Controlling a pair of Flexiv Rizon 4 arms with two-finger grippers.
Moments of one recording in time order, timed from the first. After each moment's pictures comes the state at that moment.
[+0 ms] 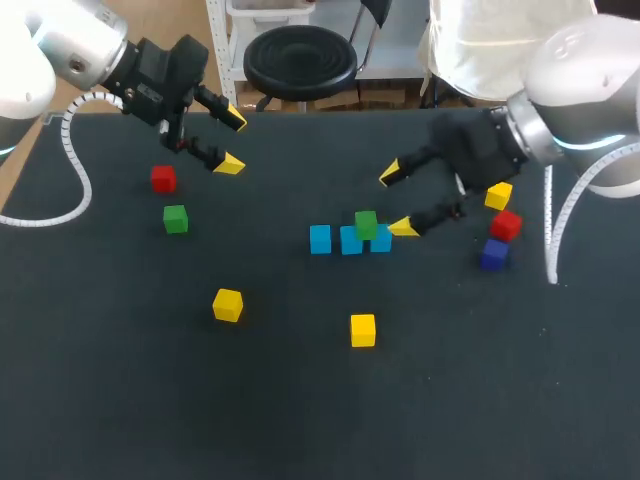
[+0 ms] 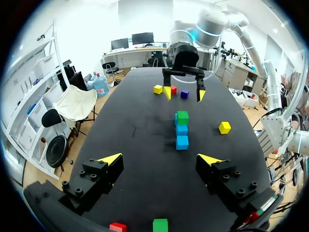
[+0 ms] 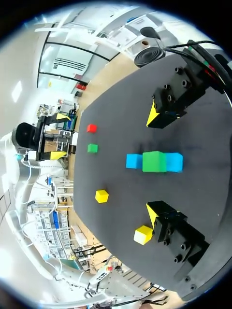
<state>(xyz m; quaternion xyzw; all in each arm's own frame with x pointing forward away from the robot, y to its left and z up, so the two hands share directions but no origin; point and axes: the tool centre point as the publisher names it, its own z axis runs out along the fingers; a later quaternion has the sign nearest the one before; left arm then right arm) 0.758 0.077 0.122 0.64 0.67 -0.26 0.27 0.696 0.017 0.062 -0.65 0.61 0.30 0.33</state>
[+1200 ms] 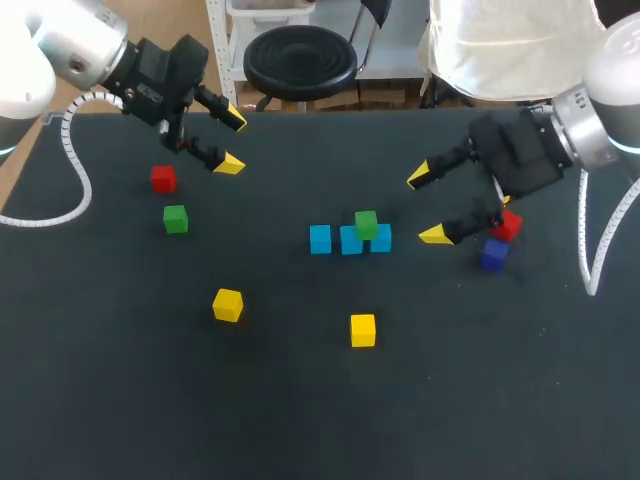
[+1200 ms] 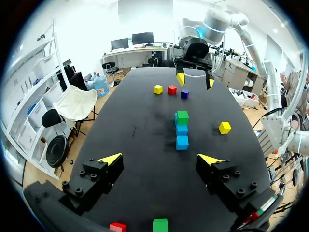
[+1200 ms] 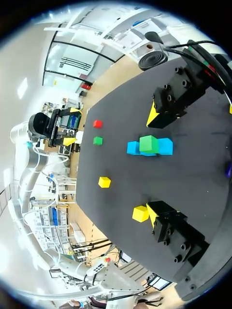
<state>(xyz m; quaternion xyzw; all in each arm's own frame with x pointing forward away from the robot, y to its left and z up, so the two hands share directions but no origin) 0.758 0.077 0.122 0.64 0.67 -0.26 0.27 0.660 -0.014 0.089 -0.66 0.60 0.30 0.34</state>
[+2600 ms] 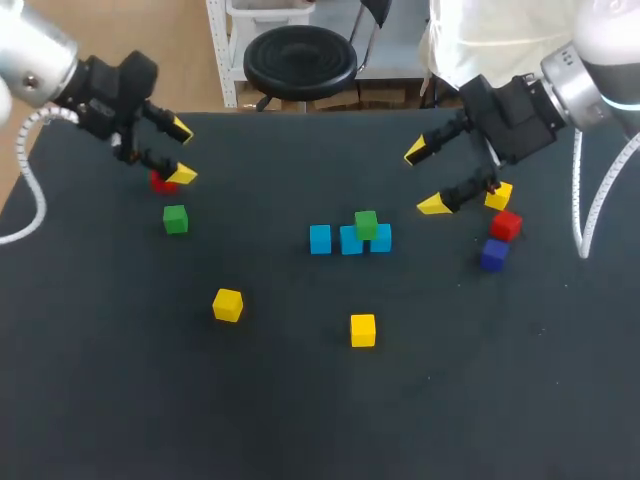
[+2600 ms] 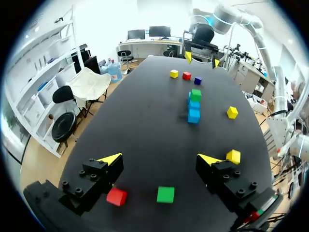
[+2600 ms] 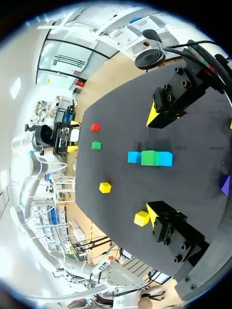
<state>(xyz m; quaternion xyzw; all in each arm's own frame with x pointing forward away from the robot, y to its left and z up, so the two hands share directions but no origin) 0.769 0.162 0.090 0.59 0.73 -0.23 0.26 0.691 -0.014 0.107 -0.66 0.61 0.30 0.31</state>
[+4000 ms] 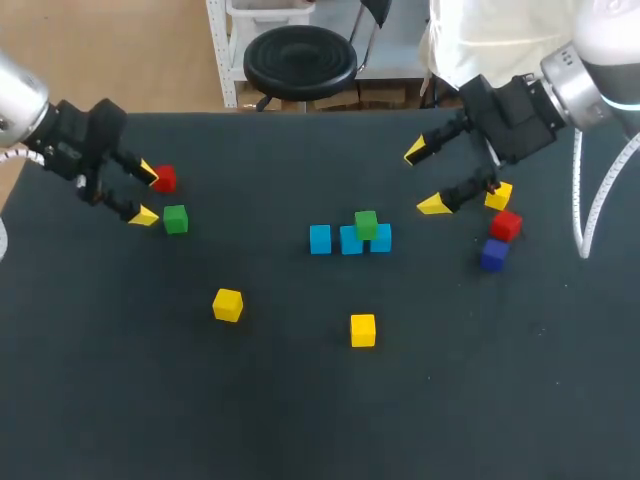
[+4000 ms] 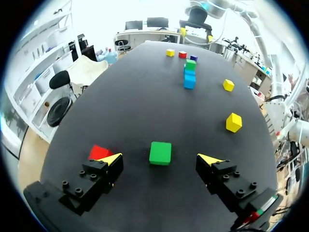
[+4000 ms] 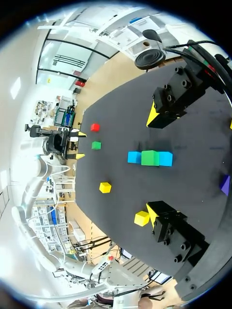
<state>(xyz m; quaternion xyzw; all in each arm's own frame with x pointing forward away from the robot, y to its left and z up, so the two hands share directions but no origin) 0.747 0.217 0.029 0.60 0.74 -0.22 0.22 0.691 -0.014 0.107 -0.66 0.61 0.30 0.31</state>
